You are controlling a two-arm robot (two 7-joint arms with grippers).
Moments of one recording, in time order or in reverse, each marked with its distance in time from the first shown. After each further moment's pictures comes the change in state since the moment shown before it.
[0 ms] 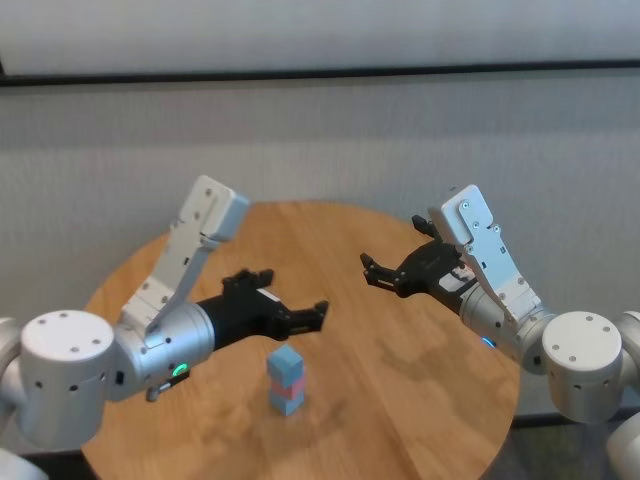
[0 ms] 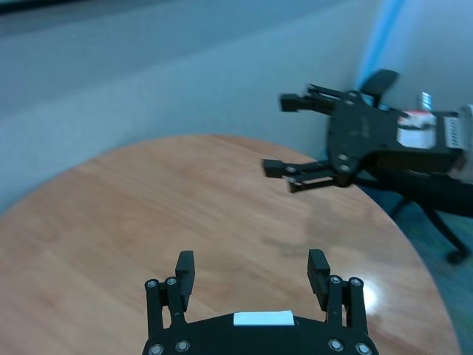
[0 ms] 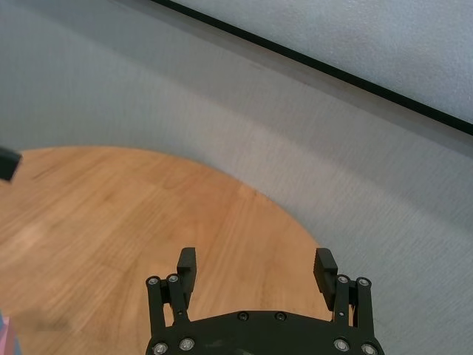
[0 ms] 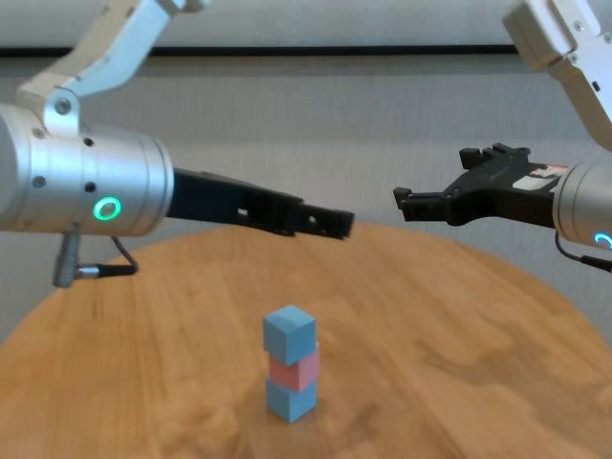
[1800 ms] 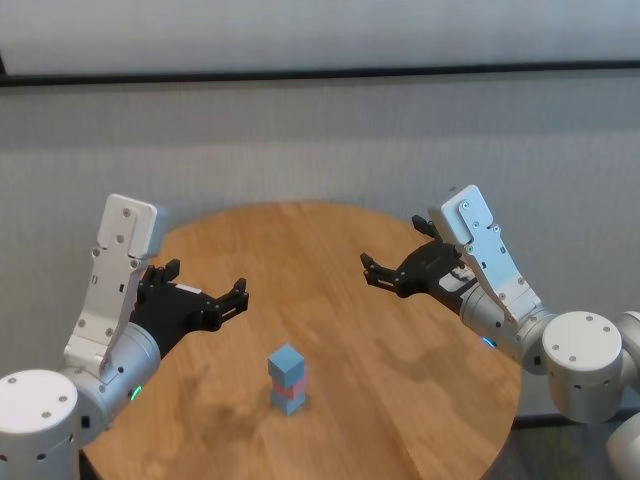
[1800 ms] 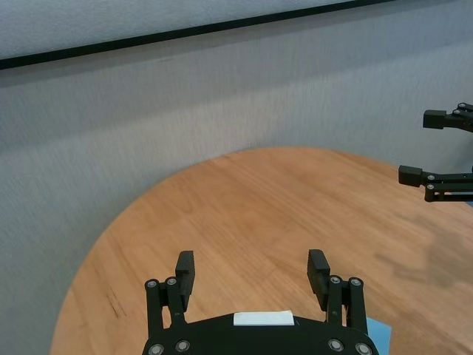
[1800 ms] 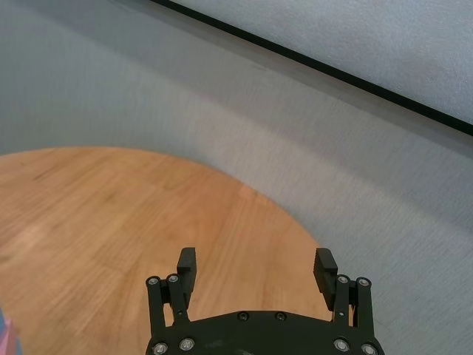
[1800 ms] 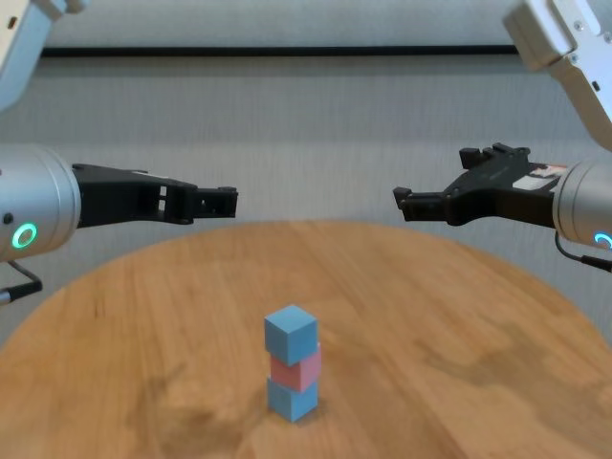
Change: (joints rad) left arm 0.180 -0.070 -0.132 -0.123 0.068 -0.085 0.263; right arm 0.000 0.000 0.000 0.000 0.000 0.000 0.000
